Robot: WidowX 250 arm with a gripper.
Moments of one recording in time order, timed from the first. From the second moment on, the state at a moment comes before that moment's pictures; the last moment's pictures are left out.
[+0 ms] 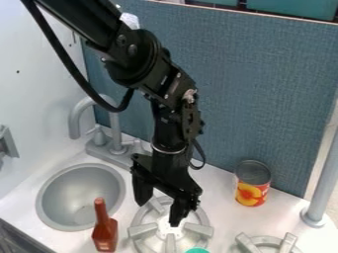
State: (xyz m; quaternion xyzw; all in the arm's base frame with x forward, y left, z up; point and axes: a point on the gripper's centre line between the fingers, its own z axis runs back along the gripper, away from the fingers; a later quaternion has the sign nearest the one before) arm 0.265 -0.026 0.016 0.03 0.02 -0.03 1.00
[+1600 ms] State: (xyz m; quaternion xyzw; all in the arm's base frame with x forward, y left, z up) arm 0.251 -0.060 -0.037 0.00 0.01 -0.07 1.00
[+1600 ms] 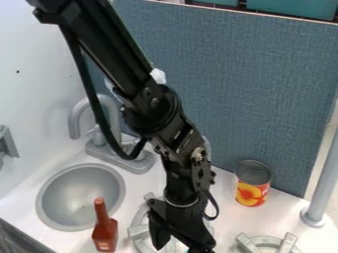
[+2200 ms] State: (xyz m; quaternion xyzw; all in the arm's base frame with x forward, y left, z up) arm 0.266 -0.062 -0.060 0.00 0.00 -0.05 1.00
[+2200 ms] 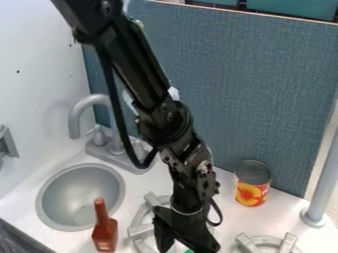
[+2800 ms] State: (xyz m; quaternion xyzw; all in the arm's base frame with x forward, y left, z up) arm 0.264 -0.064 -0.072 0.00 0.02 -0.05 1.00
